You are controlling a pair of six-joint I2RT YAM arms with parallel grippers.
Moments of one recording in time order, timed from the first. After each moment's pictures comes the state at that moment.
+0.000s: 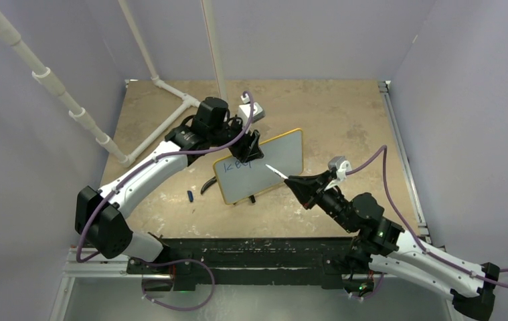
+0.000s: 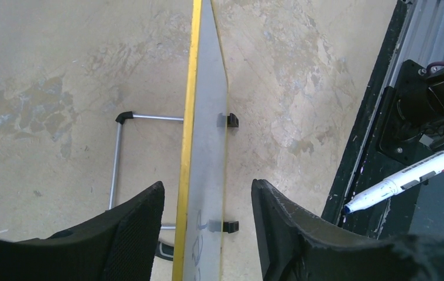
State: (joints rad) left arm -0.62 1.44 1.27 -0.40 0.50 0.08; right arm 1.03 0.46 0.42 0.13 0.27 0.32
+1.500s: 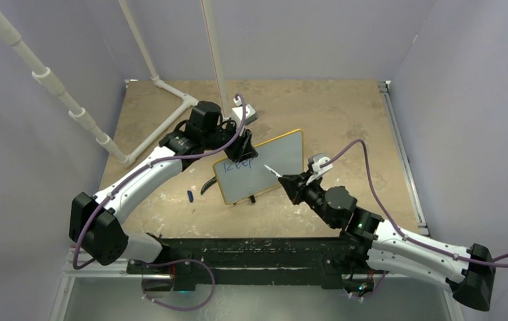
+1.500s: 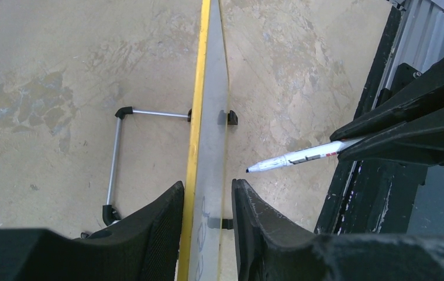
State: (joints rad) left arm -0.58 1.38 1.19 -0.34 0.53 0.06; right arm 1.03 0.67 0.41 0.18 0.40 0.33
